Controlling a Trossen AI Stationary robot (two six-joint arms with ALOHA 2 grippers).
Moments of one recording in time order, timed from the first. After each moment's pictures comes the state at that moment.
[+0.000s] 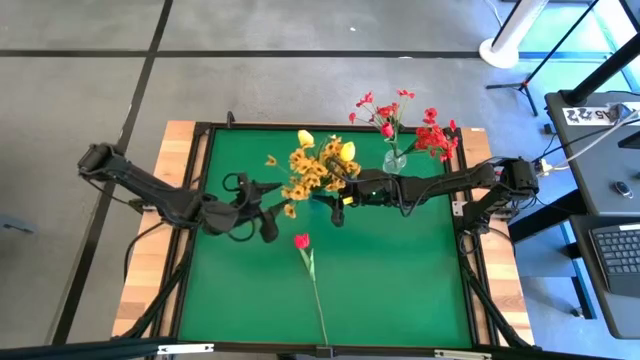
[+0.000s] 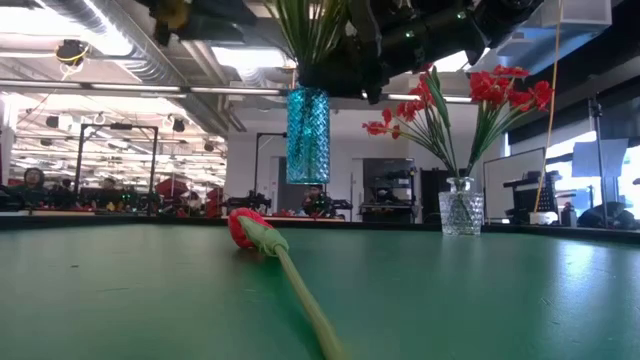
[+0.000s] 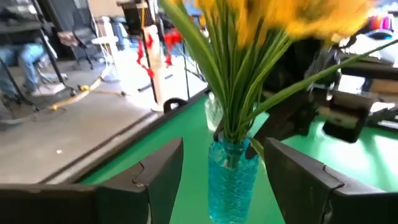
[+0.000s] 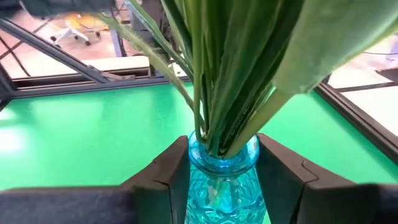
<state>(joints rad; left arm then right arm) -0.38 1.11 0.68 0.14 -0.96 -0.22 -0.02 1.61 0.96 0.39 0.13 0.05</state>
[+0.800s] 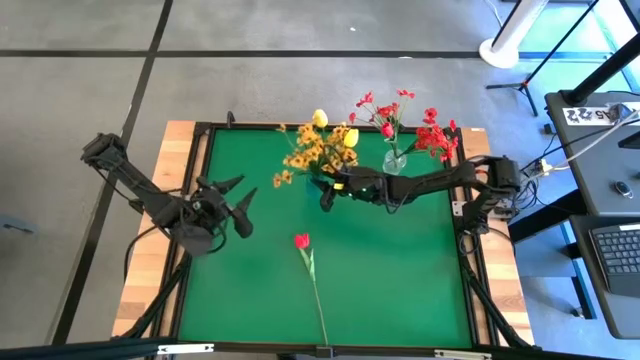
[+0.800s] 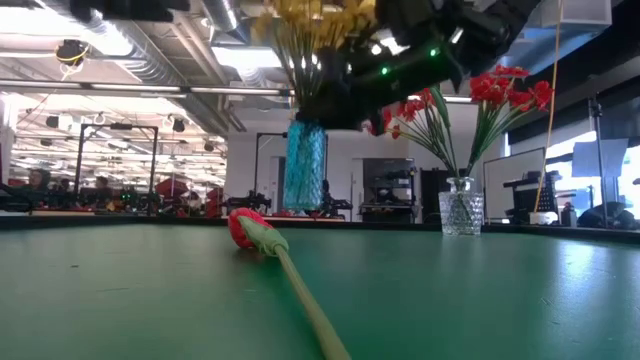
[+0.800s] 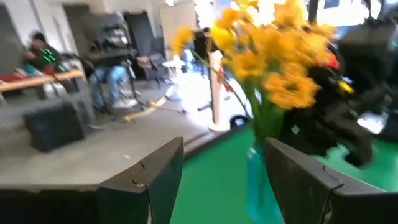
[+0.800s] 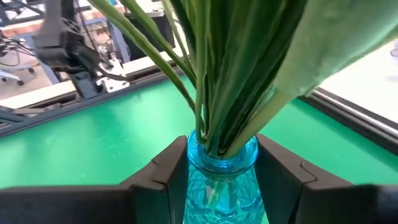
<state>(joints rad) -0.65 0.97 0.69 -0.33 -1.51 -0.55 -0.07 1.74 0.96 0.52 0.32 0.23</state>
